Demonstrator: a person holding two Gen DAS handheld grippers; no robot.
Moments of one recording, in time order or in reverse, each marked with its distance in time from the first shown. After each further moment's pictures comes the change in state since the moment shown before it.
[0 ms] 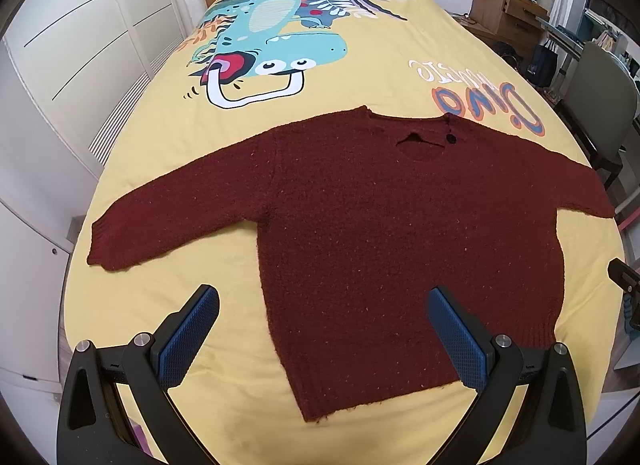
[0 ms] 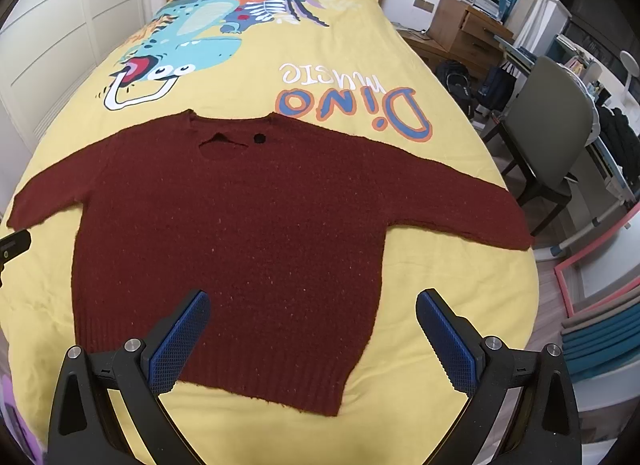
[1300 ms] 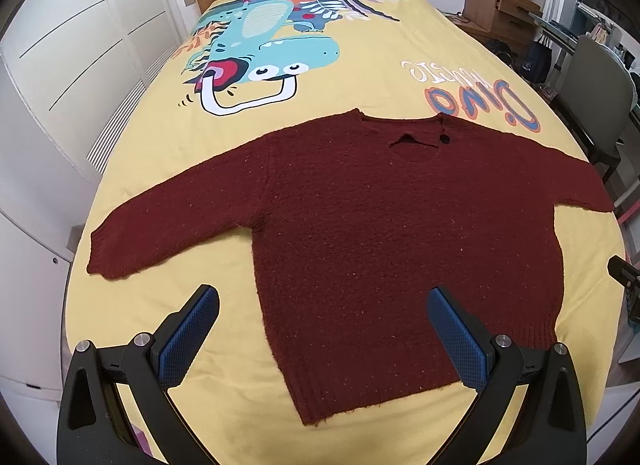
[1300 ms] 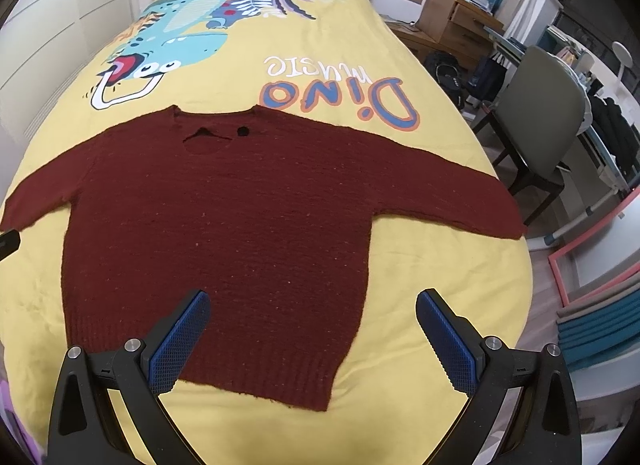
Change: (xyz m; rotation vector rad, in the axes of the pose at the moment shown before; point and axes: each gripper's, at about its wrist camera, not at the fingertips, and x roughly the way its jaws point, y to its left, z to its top) left arm 0.000 -0.008 0.001 0.031 -0.013 0.000; right arm 0.003 -0.014 -0.006 0.031 0.020 -0.026
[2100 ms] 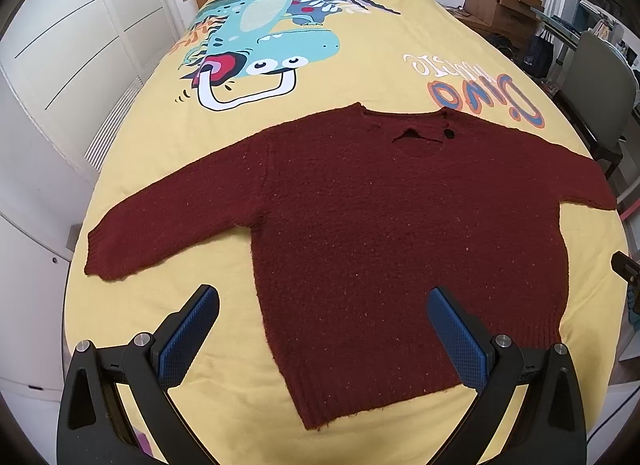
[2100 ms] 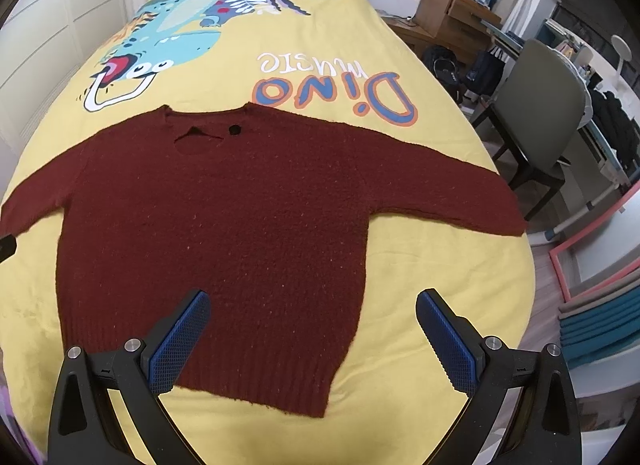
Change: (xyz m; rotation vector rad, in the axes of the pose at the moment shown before) left arm 0.013 0.001 0.007 0.002 0.024 -0.003; right arm 0.017 -0.010 0.006 0.025 0.019 0.004
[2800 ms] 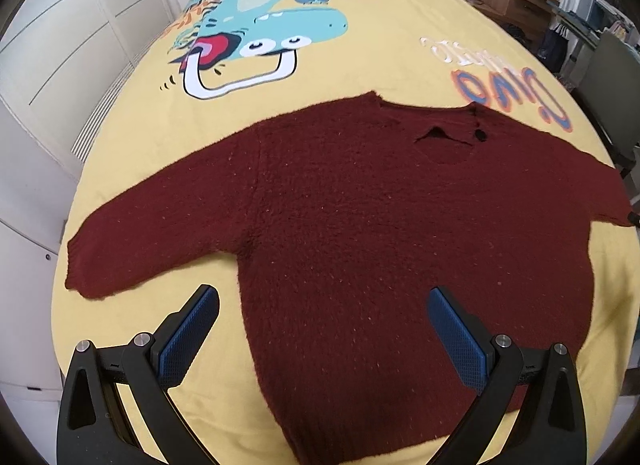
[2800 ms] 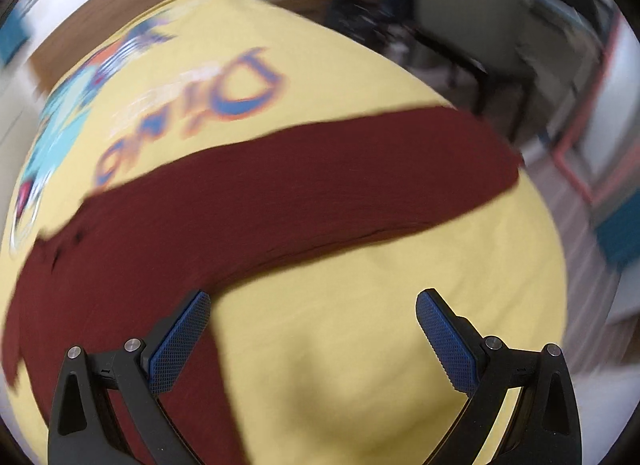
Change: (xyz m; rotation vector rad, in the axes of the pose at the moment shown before) left arm 0.078 0.013 0.037 -0.021 0.071 0.008; right arm 0.173 -0.231 0.034 0.520 0.047 0.026
